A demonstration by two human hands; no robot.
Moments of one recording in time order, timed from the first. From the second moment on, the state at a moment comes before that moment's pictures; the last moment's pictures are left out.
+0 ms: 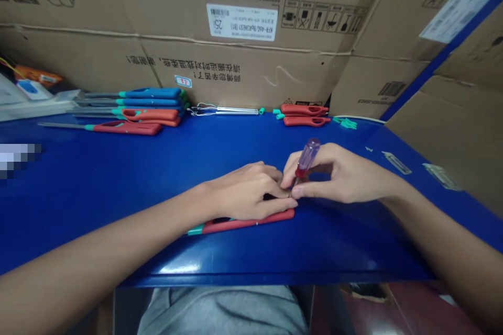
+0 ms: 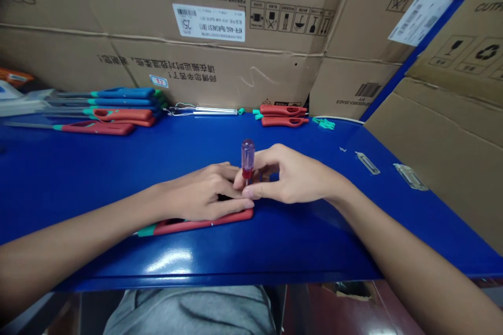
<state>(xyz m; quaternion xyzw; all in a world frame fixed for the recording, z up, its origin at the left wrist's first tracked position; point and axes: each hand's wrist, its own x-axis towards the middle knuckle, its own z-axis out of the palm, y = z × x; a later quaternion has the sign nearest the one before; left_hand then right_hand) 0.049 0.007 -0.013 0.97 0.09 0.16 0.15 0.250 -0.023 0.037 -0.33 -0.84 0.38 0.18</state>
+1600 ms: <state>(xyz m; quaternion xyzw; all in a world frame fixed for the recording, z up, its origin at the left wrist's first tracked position) -0.178 0.031 0.008 0.84 0.51 0.17 -0.01 0.242 -0.015 0.008 -0.38 -0.84 -0.02 0.38</state>
